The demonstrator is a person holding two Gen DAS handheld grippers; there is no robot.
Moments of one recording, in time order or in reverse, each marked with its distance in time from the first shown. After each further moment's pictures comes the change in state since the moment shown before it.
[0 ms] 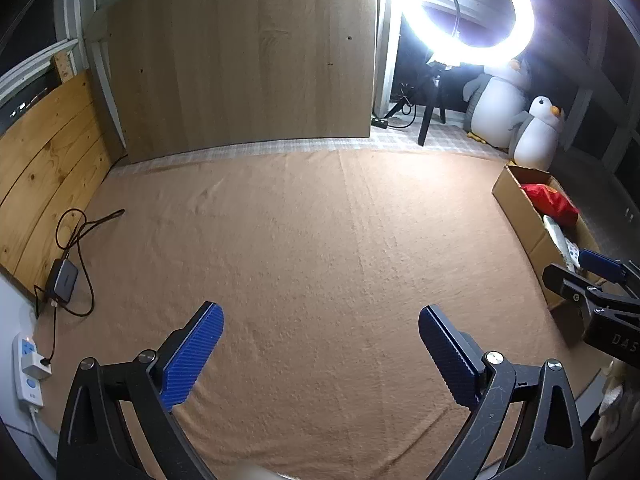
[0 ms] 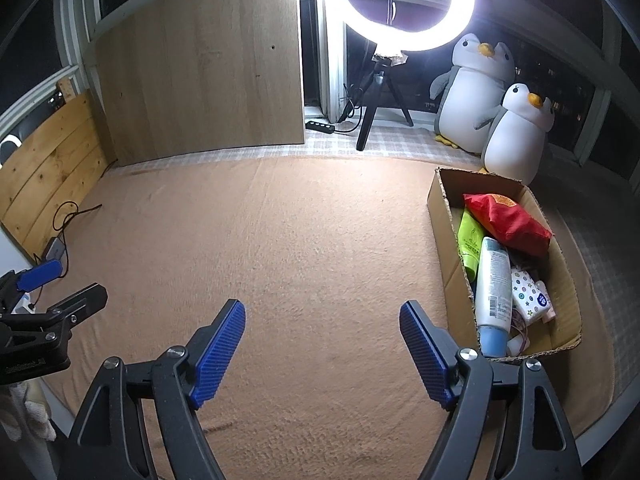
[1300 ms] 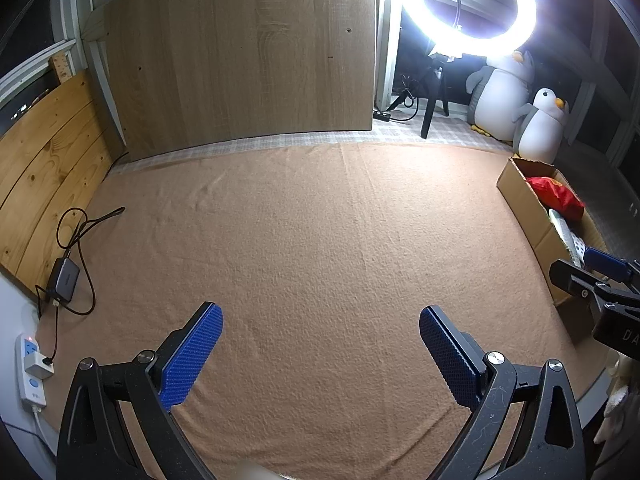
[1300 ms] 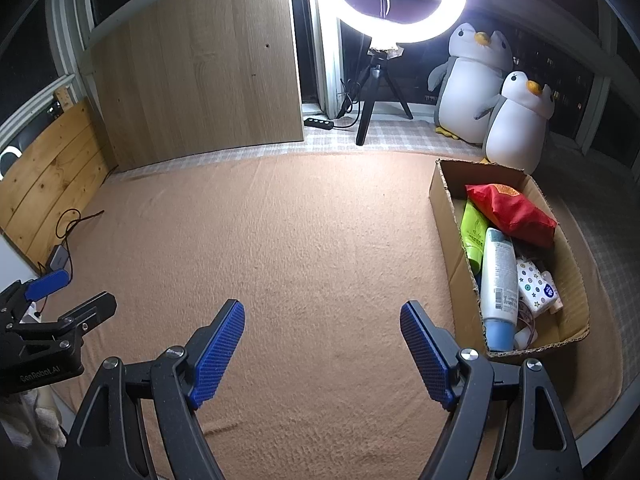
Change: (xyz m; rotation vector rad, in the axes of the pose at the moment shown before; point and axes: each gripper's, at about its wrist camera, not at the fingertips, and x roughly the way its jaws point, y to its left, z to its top) left arm 0.009 -0.002 0.000 0.015 0.018 0.011; right arm 0.003 -0.004 -0.001 0.033 0.011 0.021
